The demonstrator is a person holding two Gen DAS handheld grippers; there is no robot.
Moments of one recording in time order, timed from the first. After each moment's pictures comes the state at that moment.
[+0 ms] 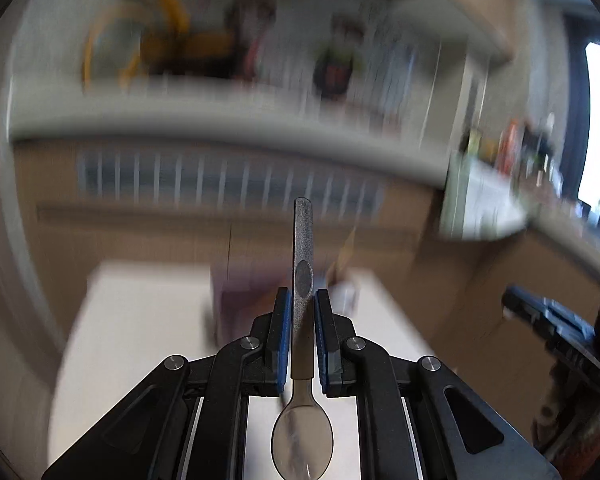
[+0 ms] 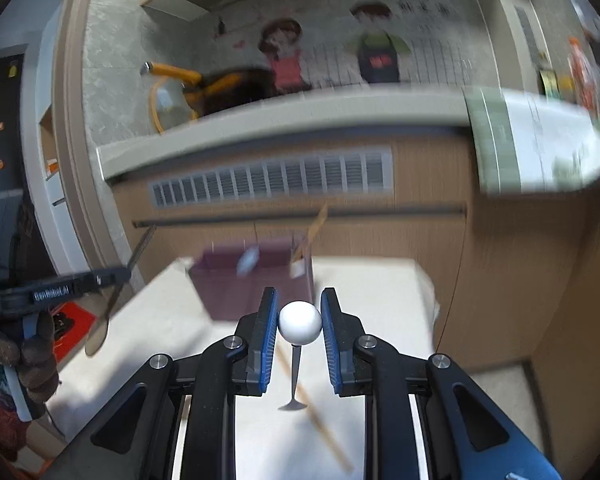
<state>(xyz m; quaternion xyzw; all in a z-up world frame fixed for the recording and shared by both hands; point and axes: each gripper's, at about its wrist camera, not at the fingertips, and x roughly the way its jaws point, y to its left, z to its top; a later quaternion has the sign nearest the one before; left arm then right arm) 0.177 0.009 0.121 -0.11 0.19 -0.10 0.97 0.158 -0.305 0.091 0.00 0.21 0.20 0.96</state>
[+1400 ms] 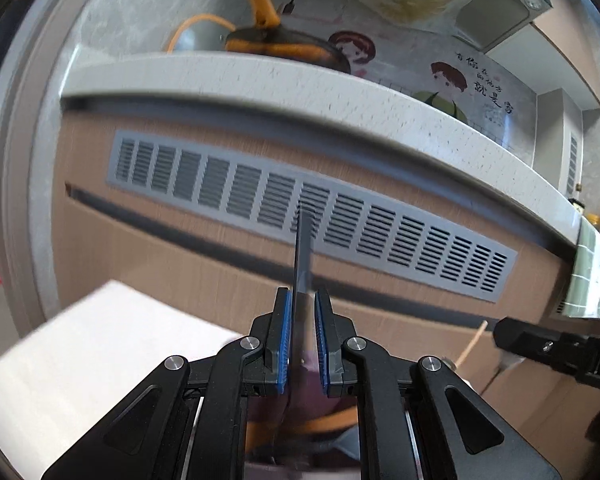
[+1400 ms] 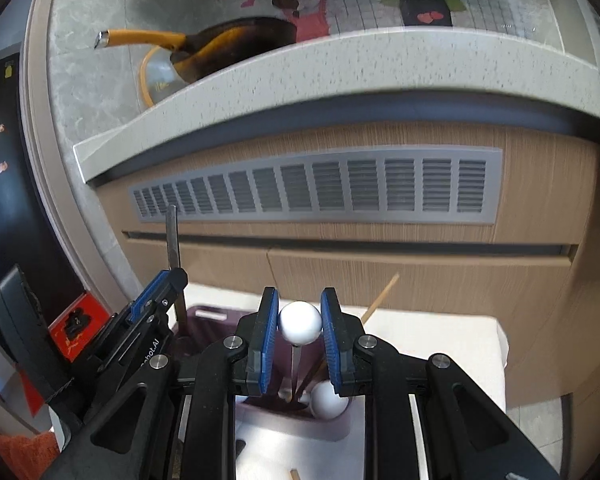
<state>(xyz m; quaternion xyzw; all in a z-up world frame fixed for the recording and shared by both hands) 0.317 -0.008 -0.002 -0.17 0.12 0.07 0.97 0.346 -0.213 0.058 0.02 0.29 0.27 0.92</state>
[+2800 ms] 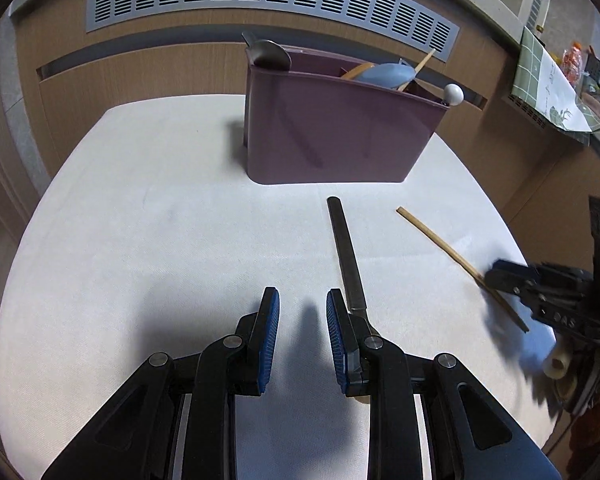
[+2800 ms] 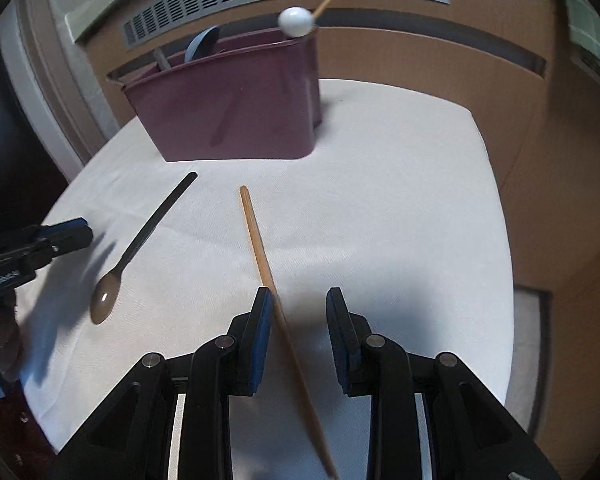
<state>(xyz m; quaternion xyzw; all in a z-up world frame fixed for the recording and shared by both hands) 0.186 -0.013 -0.059 -0.10 0.44 -0.06 0.89 0.236 -0.288 -0.073 -0.05 0.47 0.24 0.85</state>
